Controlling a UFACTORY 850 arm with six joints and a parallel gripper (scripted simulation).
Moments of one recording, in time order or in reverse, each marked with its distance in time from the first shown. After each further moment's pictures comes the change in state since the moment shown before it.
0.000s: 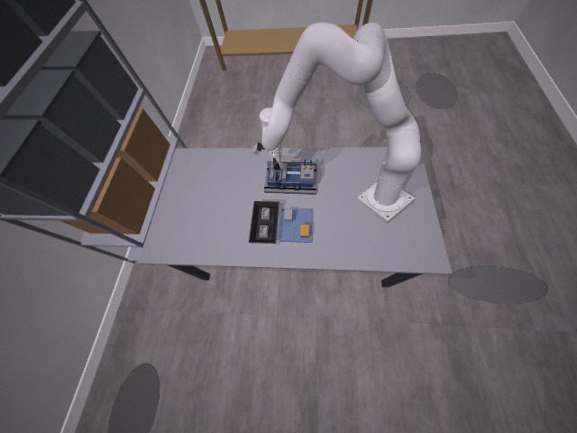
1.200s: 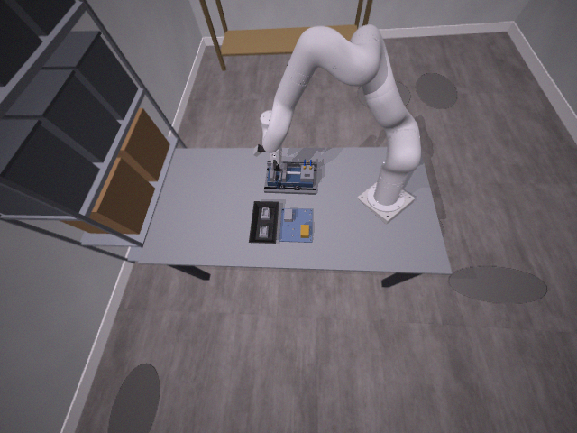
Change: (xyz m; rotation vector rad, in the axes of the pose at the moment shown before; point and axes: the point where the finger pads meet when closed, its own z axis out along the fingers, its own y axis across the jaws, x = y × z) arm 0.000 0.000 0.014 0.000 0.000 0.000
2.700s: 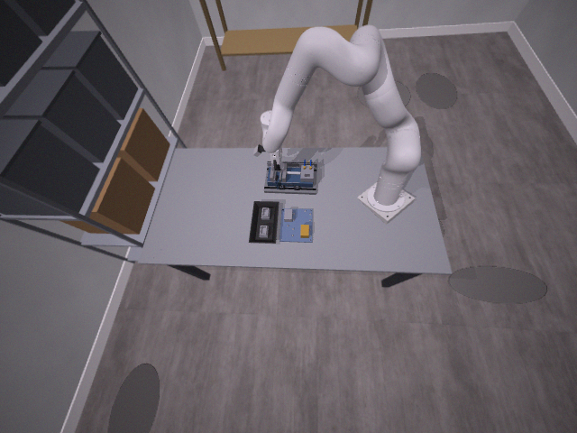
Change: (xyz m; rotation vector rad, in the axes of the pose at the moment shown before) arm 0.000 0.000 0.002 0.000 0.000 0.000
